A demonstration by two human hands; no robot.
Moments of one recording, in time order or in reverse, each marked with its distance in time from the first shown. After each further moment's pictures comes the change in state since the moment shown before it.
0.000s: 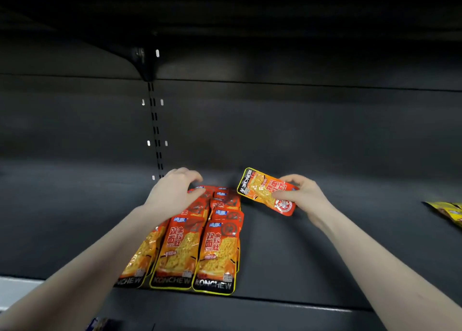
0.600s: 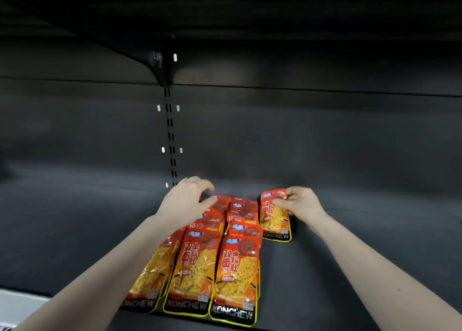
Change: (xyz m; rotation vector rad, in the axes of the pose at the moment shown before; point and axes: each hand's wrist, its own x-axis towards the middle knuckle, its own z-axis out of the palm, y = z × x) left_hand 0.011 -0.016 0.006 -0.017 -0.027 -0.040; right_hand 0.058 0.023 0.036 -0.251 0.028 0.015
